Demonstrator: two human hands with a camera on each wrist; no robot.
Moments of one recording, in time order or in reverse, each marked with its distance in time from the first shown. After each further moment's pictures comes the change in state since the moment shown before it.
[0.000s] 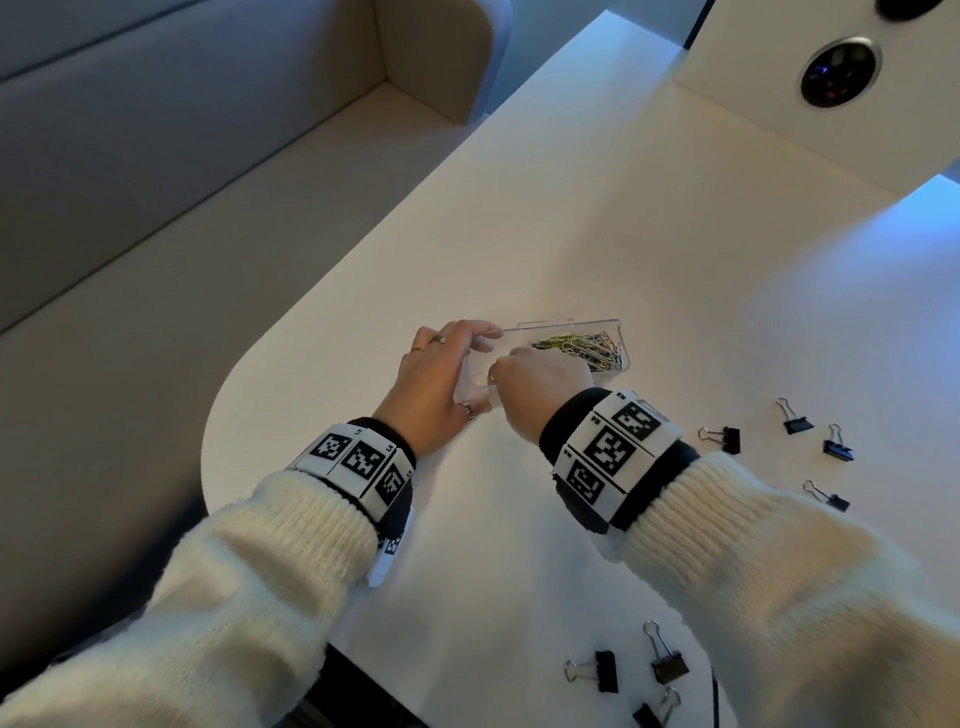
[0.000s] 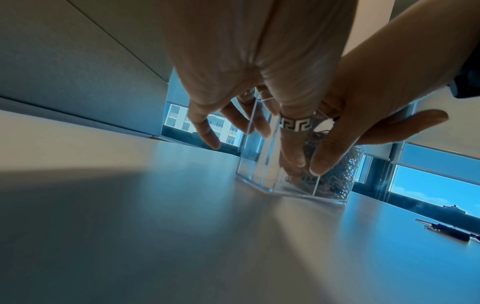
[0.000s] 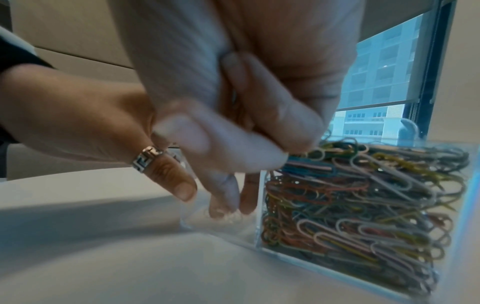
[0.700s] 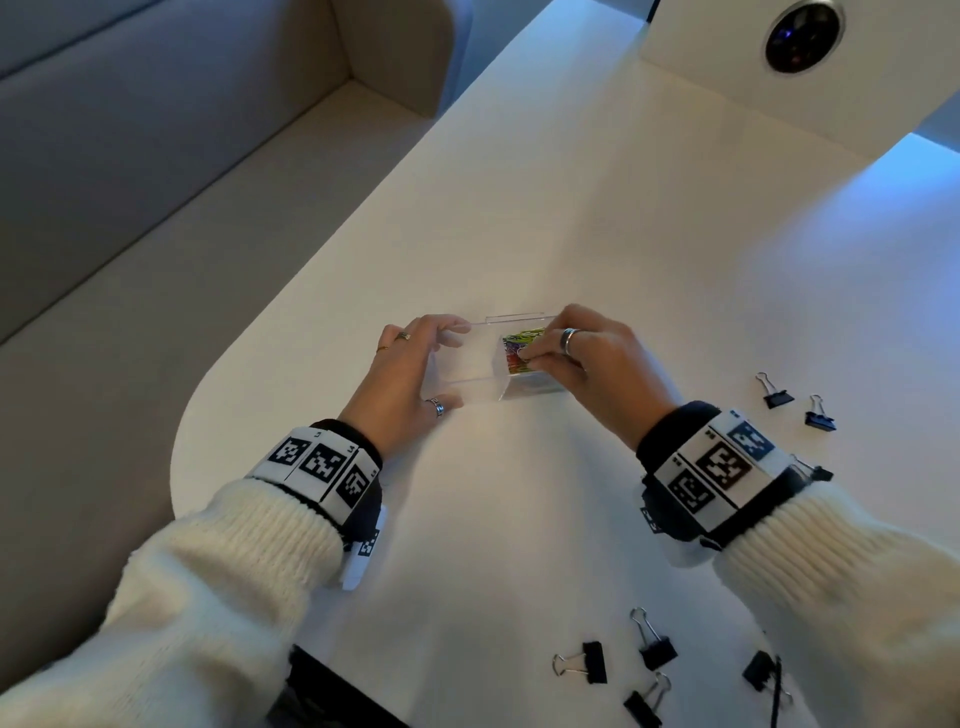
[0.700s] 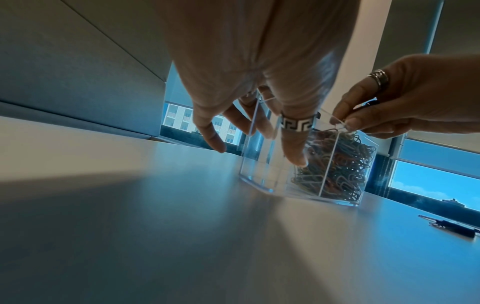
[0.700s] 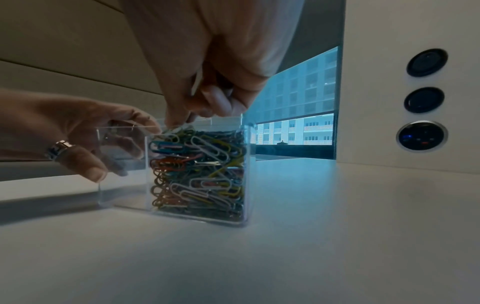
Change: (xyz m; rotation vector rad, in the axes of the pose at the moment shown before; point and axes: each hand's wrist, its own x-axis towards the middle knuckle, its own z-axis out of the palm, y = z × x) left_hand 0.005 -0.001 0.001 0.017 -0.021 0.008; right_hand -0.019 0.077 0.032 0.593 0.602 -0.154
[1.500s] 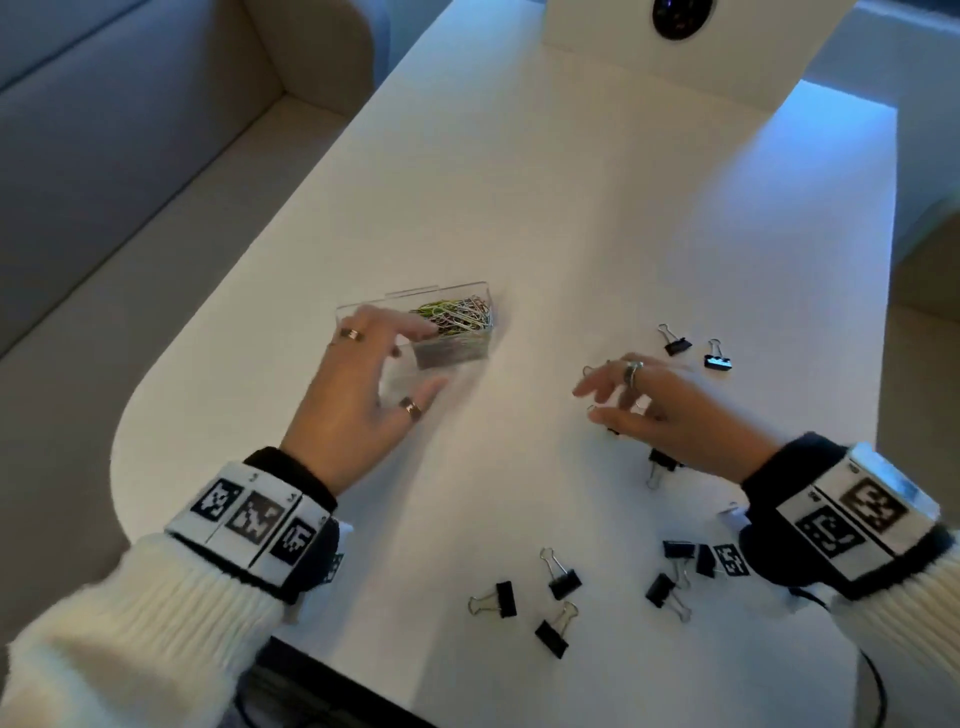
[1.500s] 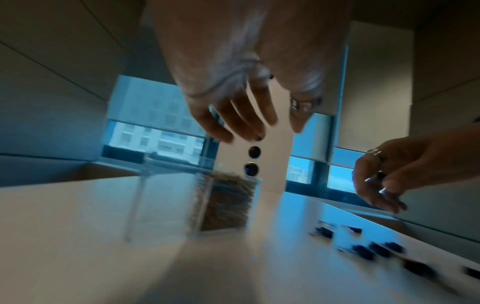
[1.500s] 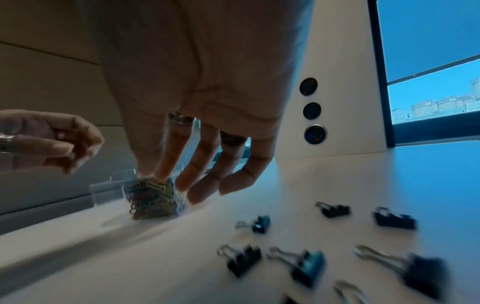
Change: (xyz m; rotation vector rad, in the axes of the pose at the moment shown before) left_hand -0.035 0.085 0.018 0.144 0.093 0.244; right_hand -0.114 0.051 -0.097 0.040 -0.316 0.224
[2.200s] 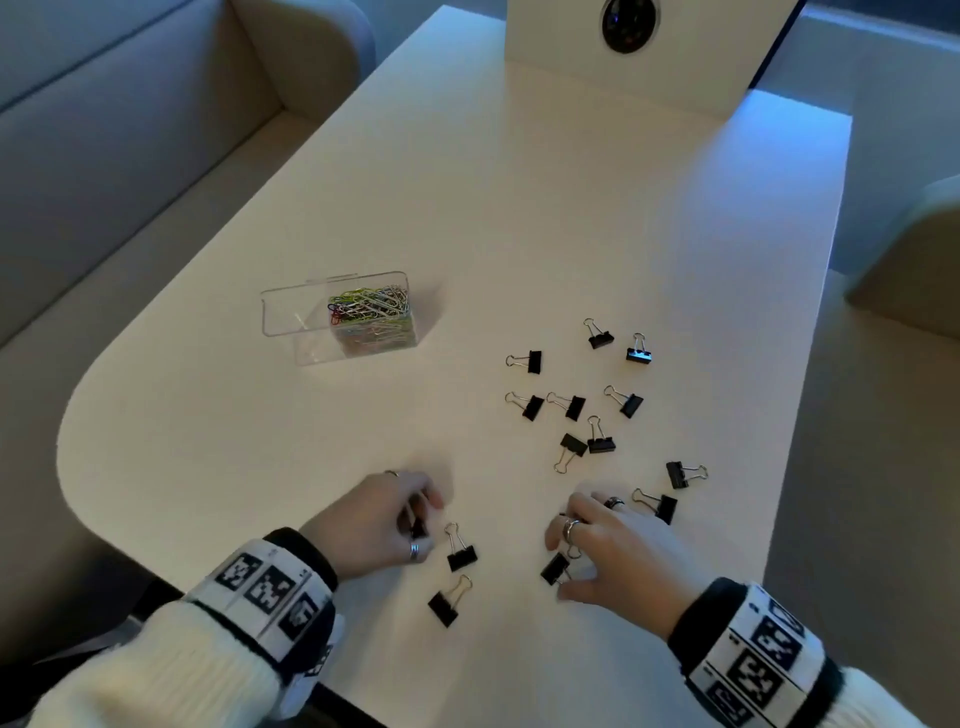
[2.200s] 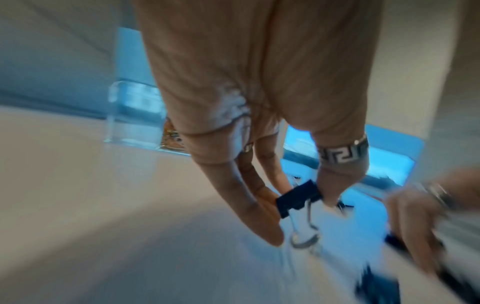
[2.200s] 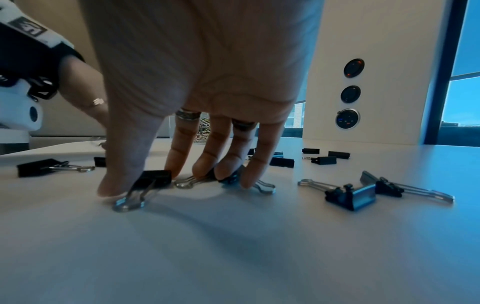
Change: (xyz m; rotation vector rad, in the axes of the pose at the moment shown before) left_hand -0.066 0.060 0.088 -0.034 -0.701 -0.379; right_hand -0.108 0.049 0.053 -0.378 -0.268 -0.007
